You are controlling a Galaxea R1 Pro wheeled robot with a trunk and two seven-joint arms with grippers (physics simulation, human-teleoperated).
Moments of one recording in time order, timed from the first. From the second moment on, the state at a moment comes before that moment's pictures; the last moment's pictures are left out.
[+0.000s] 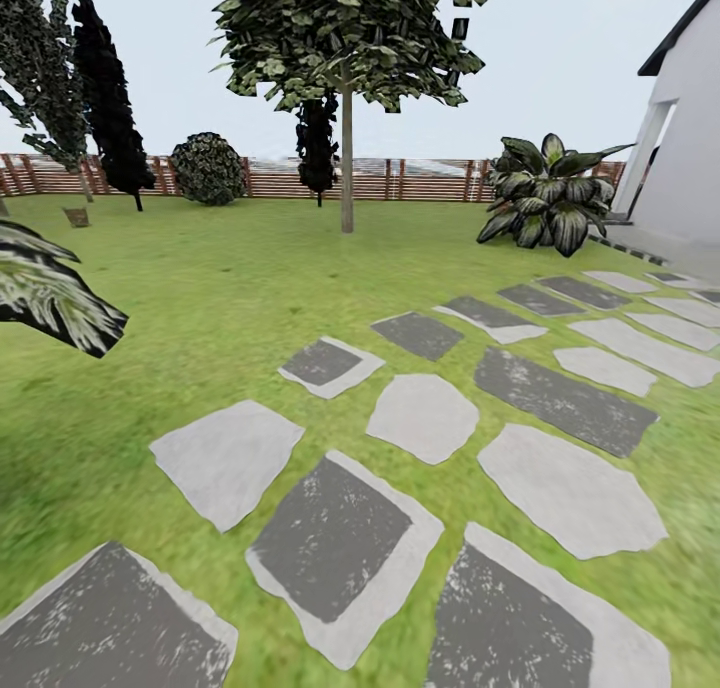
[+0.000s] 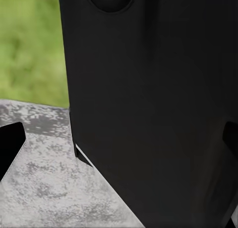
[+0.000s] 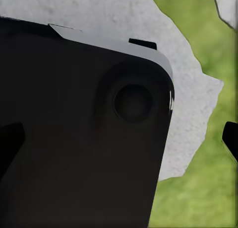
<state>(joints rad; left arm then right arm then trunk) 0.00 0.00 0.01 -0.01 0.00 0.00 0.01 -0.05 0.00 0.03 0.00 0.13 -0.20 0.00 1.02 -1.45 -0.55</state>
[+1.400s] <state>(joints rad) 0.00 0.00 0.01 -0.01 0.00 0.00 0.01 -0.05 0.00 0.03 0.00 0.13 -0.20 0.00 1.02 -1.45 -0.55</state>
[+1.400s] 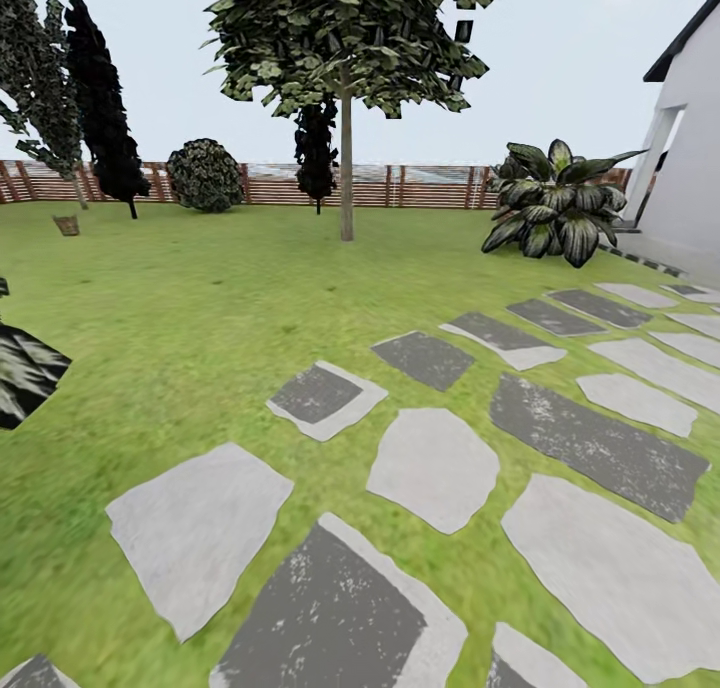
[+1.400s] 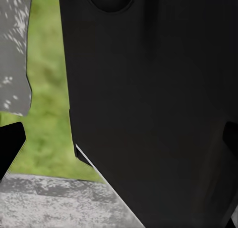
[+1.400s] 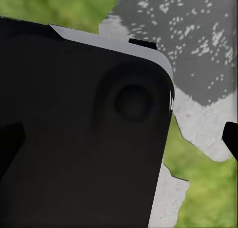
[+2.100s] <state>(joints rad) 0.00 0.00 0.01 -0.01 0.00 0.00 0.01 -0.05 0.00 0.03 0.00 0.13 -0.20 0.00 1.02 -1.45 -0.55</state>
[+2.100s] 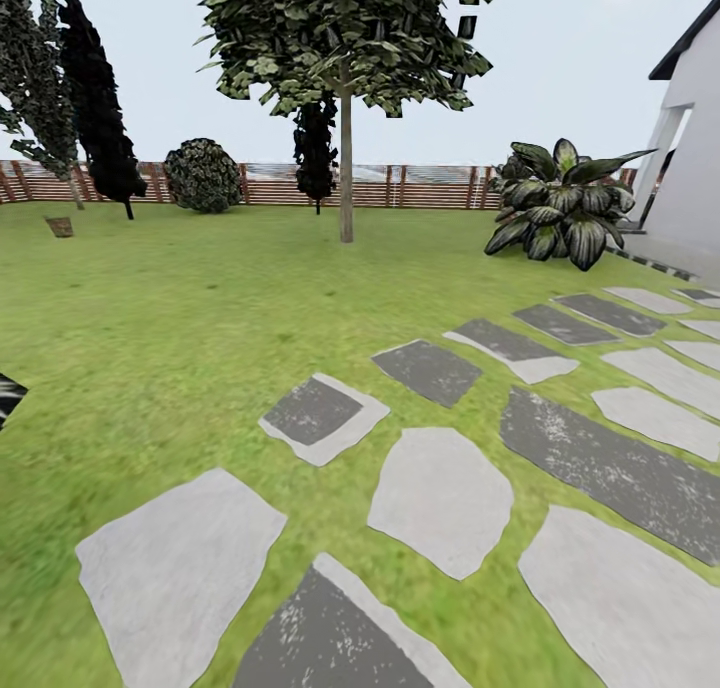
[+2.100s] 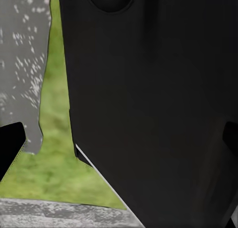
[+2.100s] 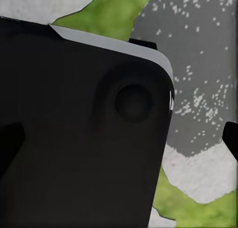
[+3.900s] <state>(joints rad) 0.00 0.00 0.01 -0.01 0.00 0.00 0.01 -0.05 0.00 0.03 -0.01 0.13 -0.20 0.00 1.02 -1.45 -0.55</state>
